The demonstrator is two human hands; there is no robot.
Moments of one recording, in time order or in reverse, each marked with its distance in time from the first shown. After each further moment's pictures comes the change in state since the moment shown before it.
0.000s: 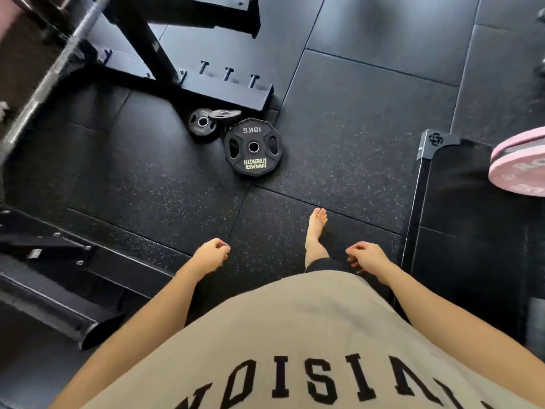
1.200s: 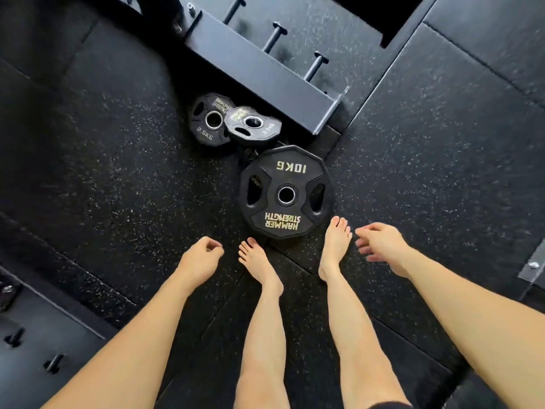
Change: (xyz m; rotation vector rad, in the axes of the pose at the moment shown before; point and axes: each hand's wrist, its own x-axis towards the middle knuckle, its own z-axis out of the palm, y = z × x) left_hand 0.509 0.142 -0.147 -0.183 0.036 -0.308; right_hand 0.464 -0.458 0.082 -0.201 -0.041 0.128
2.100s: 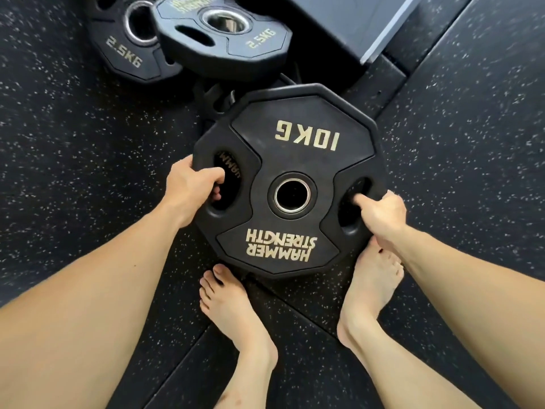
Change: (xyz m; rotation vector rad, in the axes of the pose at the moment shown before) left_hand 0.349 0.050 0.115 -0.565 0.159 0.085; right_hand 0.344 0.018 0.150 0.081 0.308 -0.020
